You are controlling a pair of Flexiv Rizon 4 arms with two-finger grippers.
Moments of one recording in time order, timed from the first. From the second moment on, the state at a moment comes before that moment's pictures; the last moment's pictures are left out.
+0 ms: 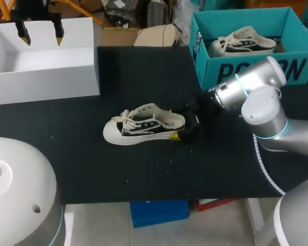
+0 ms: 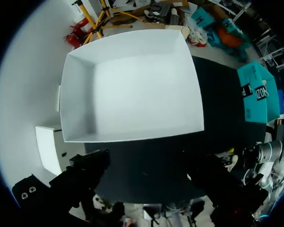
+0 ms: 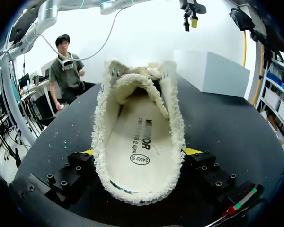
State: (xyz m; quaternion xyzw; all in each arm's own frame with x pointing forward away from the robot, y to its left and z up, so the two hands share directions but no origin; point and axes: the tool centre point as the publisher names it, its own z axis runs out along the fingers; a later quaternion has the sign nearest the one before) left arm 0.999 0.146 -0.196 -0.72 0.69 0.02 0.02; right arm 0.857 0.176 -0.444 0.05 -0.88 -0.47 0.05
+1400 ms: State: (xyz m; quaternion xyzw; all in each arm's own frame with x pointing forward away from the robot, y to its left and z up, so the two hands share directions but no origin) left arm 0.898 0.019 -0.205 -0.49 0.87 -0.03 -0.01; right arm 0.857 0.176 -0.444 0.05 -0.88 -0.47 0.05
